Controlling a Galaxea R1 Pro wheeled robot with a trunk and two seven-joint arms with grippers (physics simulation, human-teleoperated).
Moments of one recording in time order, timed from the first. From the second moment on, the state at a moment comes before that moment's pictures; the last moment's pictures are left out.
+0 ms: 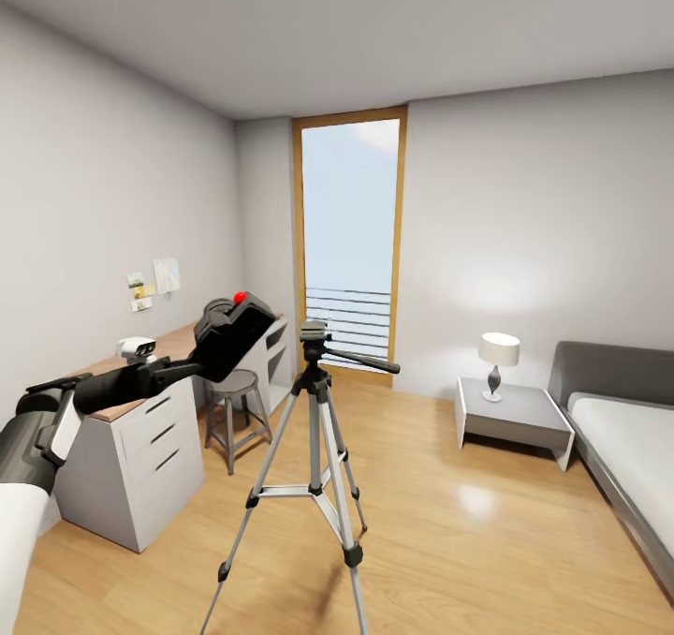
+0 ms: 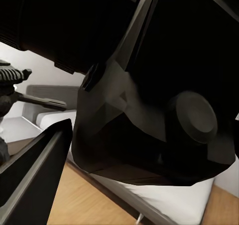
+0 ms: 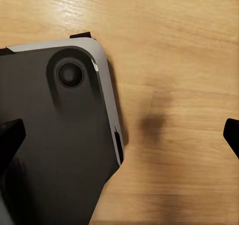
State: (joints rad) left arm -0.80 0.35 0.21 -0.94 0.24 0.61 -1.57; right arm -0.02 -0.10 -0.16 0.08 -0.01 -0.07 -0.02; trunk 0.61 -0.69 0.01
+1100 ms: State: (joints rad) left arm -0.80 0.36 0.20 -0.98 0.24 0.70 -1.57; right arm -0.02 -0.10 -0.16 0.08 -0.01 -0.07 -0.02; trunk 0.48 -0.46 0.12
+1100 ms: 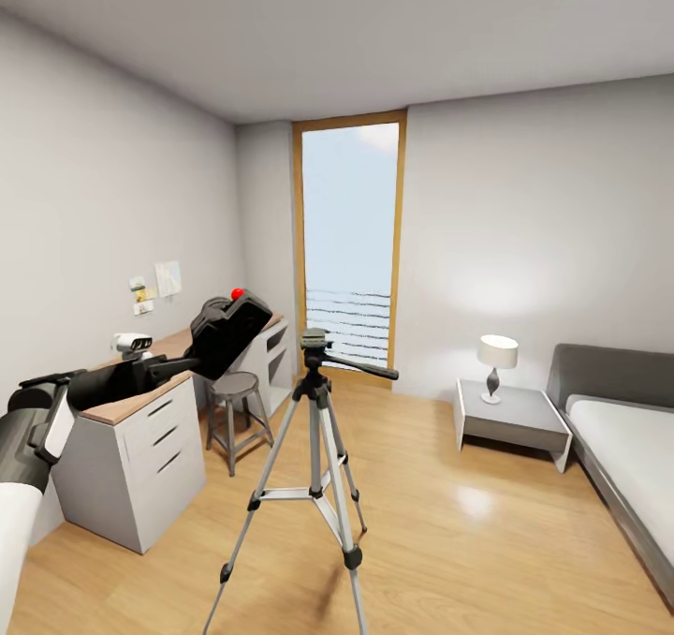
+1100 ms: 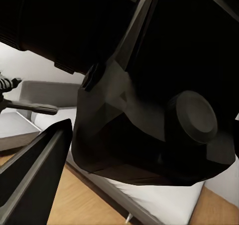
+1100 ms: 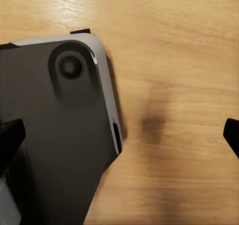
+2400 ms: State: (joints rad) left arm -0.80 0.36 0.20 -0.99 0.24 0.70 -1.57; right arm -0.02 -0.10 -0.16 0.08 -0.01 -0.07 -0.02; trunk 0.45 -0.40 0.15
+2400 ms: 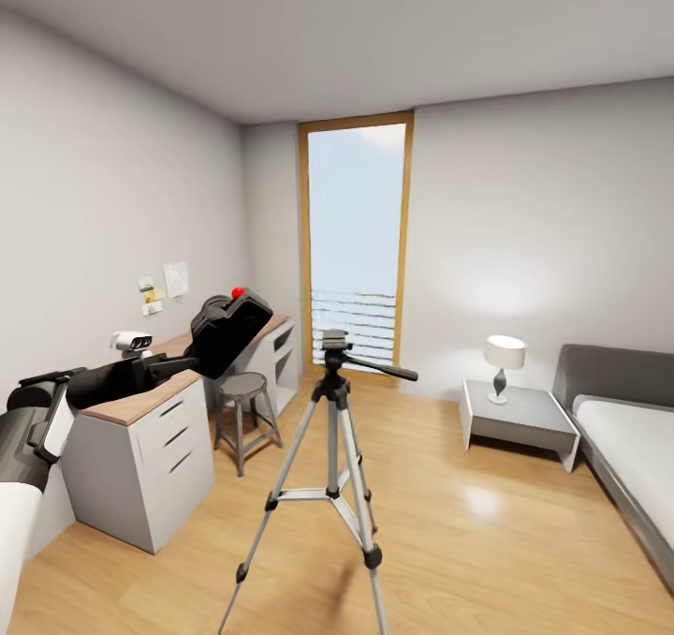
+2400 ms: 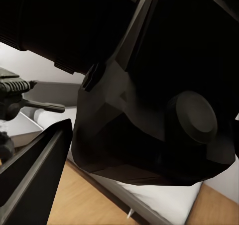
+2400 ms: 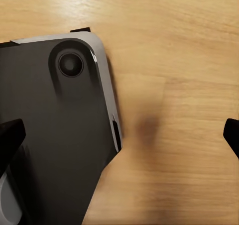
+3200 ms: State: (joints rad) left arm -0.80 0.36 0.21 -0.99 0.24 0.70 -1.57; right arm -0.02 -0.10 -0.16 0.08 -0.01 -0.07 -0.02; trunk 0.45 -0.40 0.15
